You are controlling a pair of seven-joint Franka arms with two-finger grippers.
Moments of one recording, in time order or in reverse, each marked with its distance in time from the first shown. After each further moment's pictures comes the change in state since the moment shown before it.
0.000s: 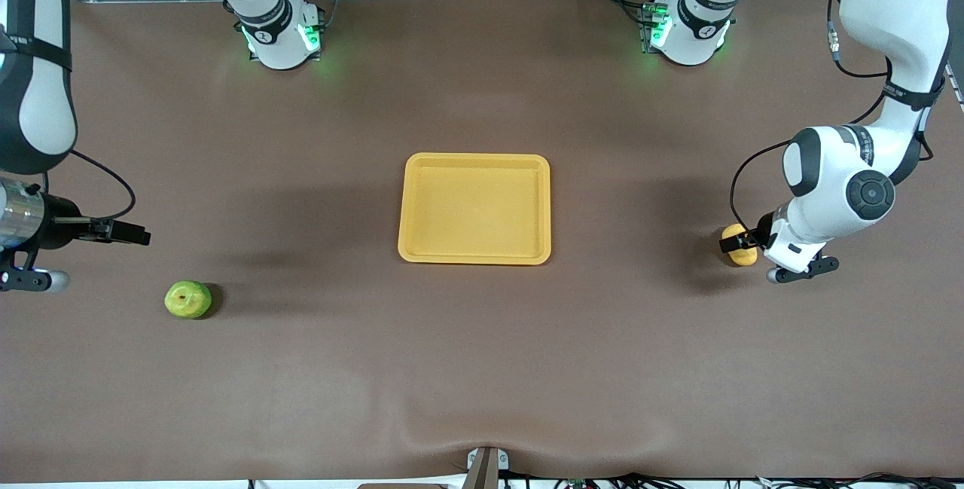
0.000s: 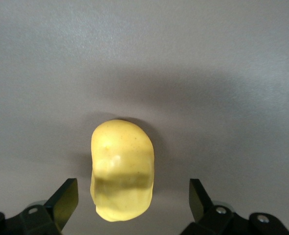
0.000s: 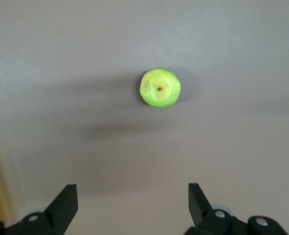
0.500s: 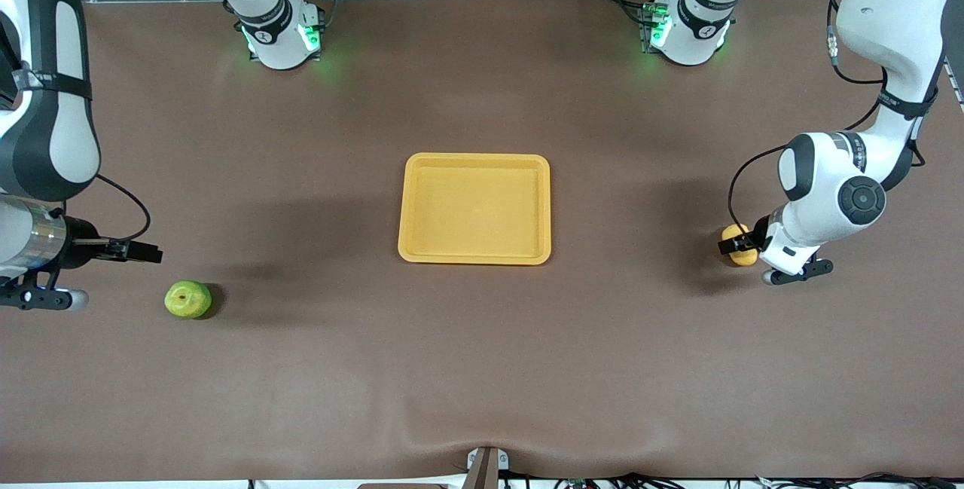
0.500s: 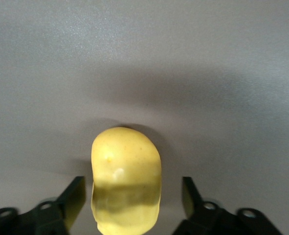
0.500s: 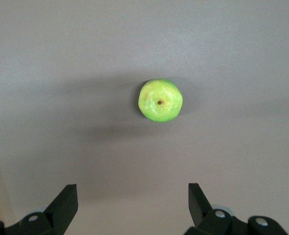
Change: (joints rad) left arm 0.008 0.037 0.000 0.001 0.023 0.037 0.000; right arm 0.000 0.063 0.000 0.000 0.000 0.071 -0.001
